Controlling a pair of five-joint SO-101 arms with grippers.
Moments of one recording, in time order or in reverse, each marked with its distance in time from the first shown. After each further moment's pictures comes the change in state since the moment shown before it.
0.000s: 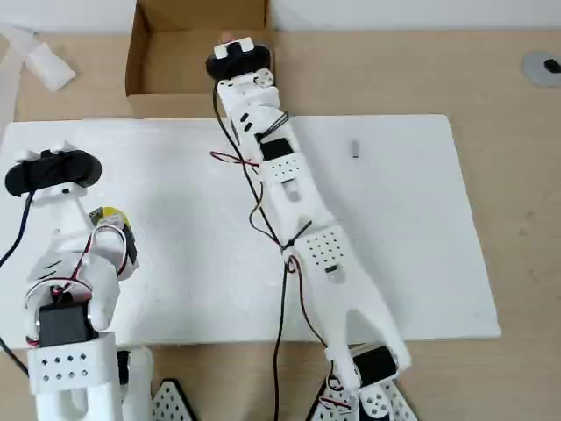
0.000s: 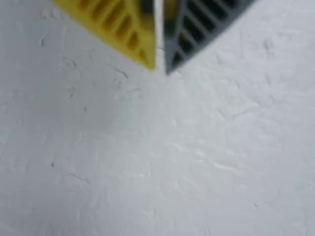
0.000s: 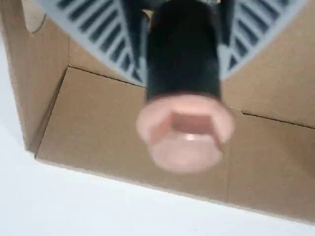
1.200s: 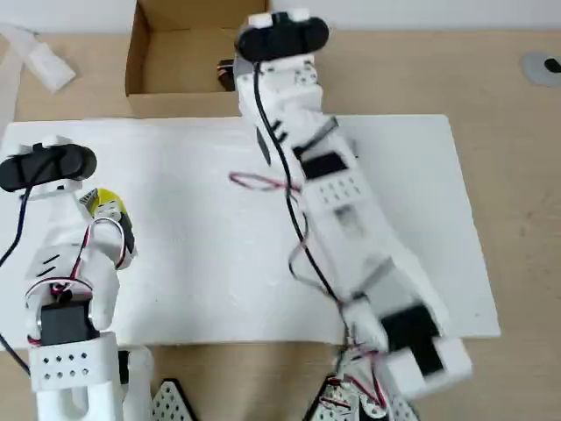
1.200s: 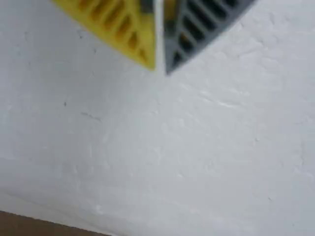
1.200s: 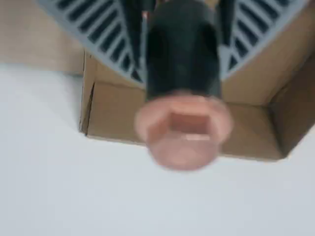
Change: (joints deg) left arm 0.0 0.0 1.0 -8.6 0.0; right arm -0.2 -95.1 107.6 -7.6 -8.4
